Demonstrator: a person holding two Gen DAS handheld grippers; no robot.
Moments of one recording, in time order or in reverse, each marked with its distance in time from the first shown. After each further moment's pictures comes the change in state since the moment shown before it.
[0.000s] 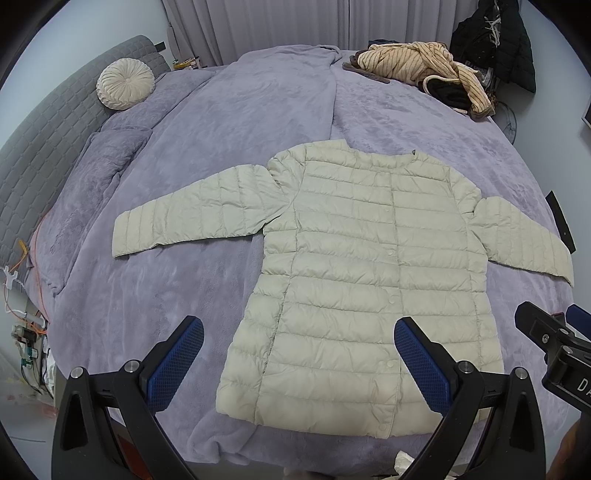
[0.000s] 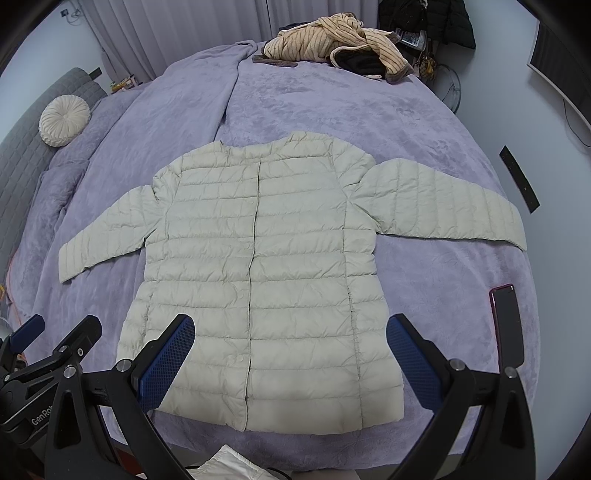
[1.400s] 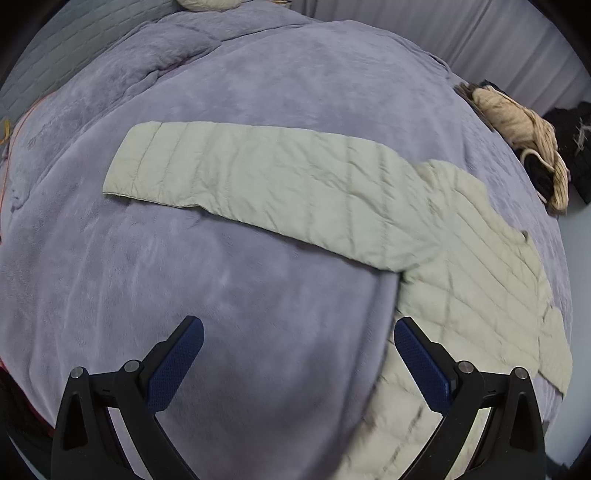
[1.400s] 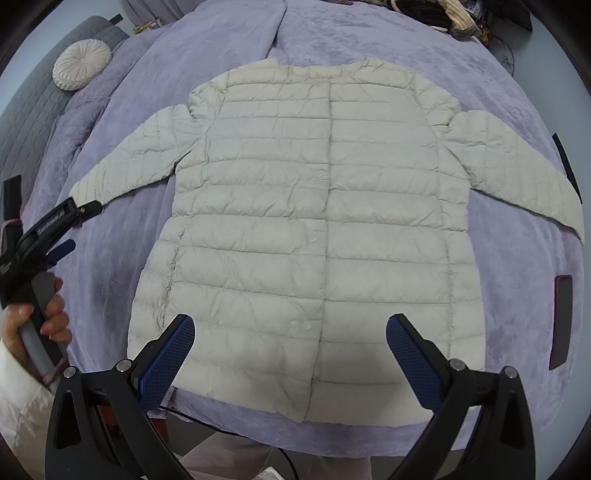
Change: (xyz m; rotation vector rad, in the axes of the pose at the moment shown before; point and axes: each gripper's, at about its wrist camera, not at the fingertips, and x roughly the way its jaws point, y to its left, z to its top) left arm 0.188 0.207 0.027 -0.426 0.091 -0.101; right arm 0.088 0.079 -0.029 -0.091 0.249 0.115
